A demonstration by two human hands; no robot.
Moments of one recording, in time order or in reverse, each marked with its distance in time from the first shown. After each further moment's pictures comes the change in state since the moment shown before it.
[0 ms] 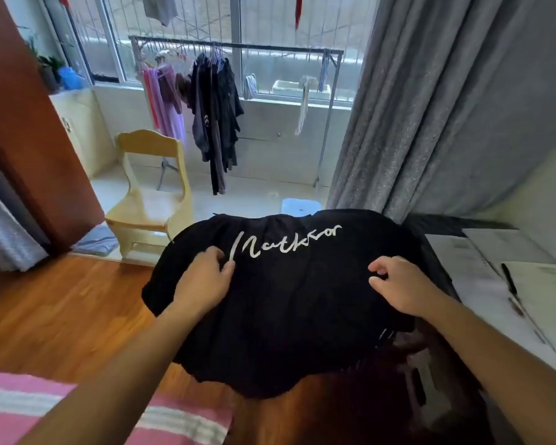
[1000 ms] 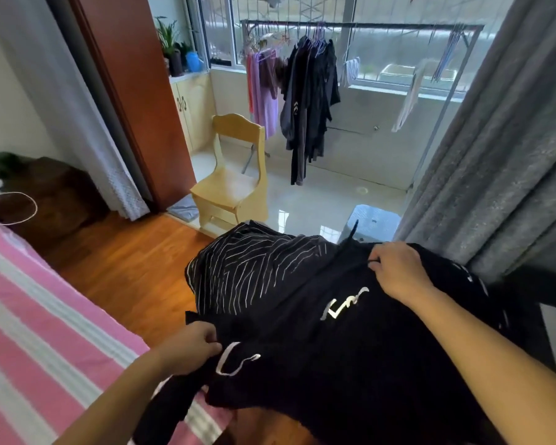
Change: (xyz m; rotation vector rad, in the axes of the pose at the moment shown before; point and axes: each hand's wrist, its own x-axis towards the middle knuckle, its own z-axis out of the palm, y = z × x) left_hand -0.024 -0.017 0.043 0.219 -0.429 -0.389; right_hand 0.232 -0.011 0.010 -0.233 0.064 -0.442
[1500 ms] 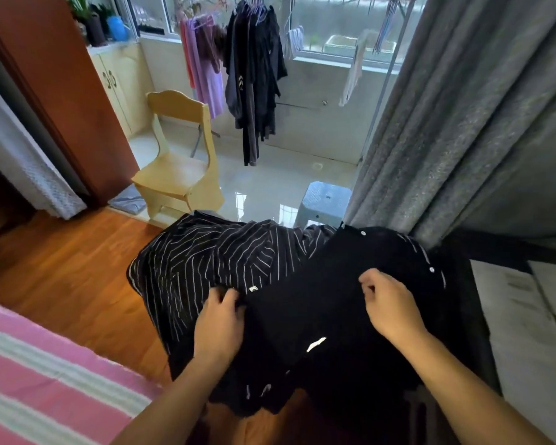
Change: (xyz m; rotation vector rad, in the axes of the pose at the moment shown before) left_hand 0.061 0.110 0.078 -0.138 0.501 0.168; right_hand -0.101 0.047 0.028 0.306 0.028 0.294
